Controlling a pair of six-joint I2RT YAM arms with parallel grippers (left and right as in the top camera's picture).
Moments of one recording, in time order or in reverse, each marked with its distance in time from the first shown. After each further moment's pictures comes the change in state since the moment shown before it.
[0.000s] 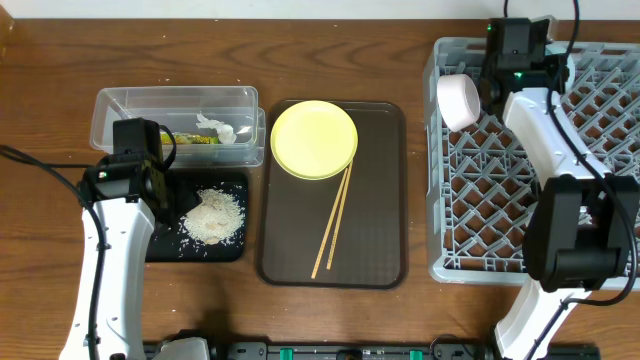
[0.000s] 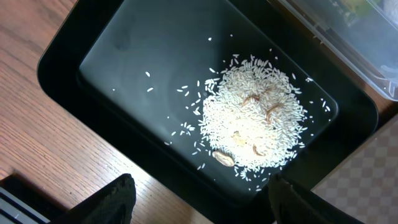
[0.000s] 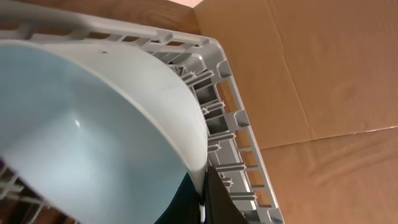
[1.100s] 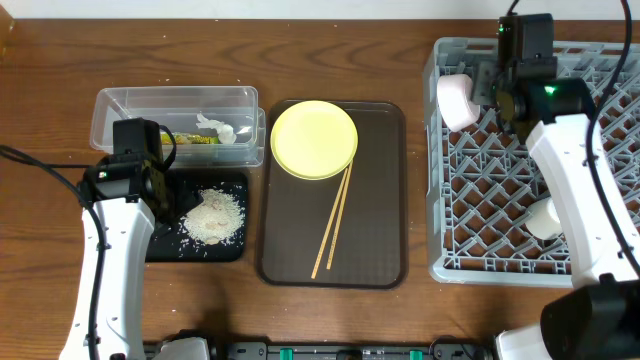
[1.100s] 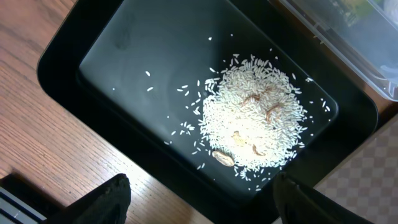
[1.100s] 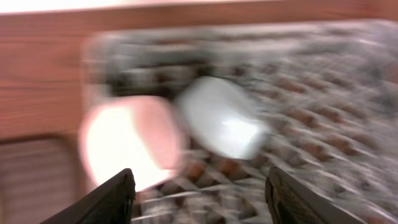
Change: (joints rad) left arm 0.000 0.000 0.000 -0.001 0.000 -0.003; right arm 0.072 -0.343 0.004 -0.346 -0.803 0.360
